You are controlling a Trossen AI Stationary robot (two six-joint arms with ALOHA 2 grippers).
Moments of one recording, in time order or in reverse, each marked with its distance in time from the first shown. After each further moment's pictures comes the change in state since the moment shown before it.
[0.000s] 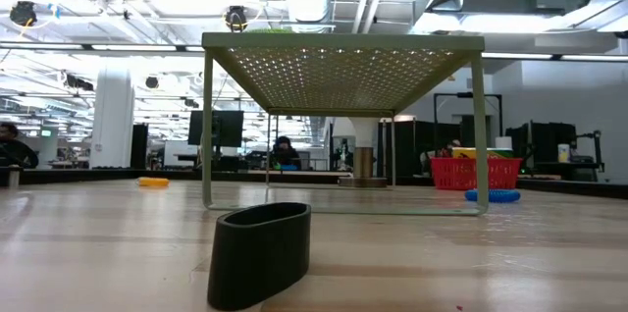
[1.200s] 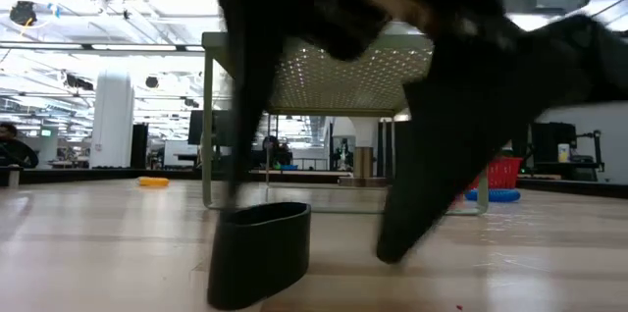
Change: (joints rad) left arm 0.000 0.000 0.000 0.031 -0.101 -0.051; right arm -0.270 0.760 0.749 -0.399 -0.377 -0.106
